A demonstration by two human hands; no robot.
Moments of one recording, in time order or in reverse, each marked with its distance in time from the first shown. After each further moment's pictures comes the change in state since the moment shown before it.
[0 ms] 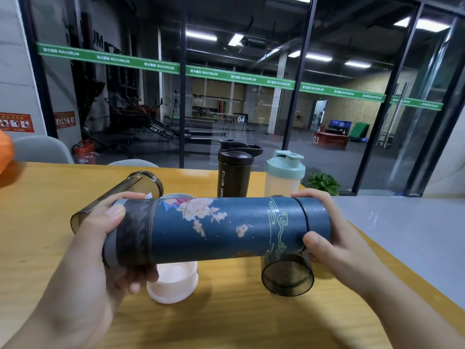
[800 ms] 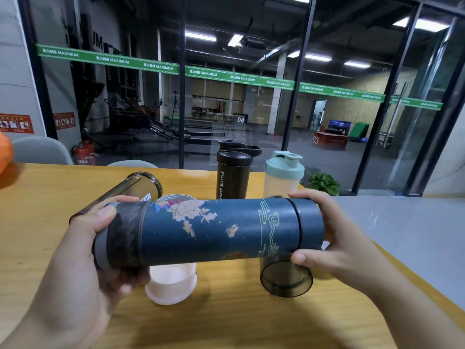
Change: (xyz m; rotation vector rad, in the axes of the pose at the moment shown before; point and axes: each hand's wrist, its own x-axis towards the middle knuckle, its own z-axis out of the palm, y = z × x) left_hand 0.004 -0.003 -0.010 -0.063 -0.005 -0.087; right_hand 0.001 -0.005 -0.007 0.002 -0.147 -0.092
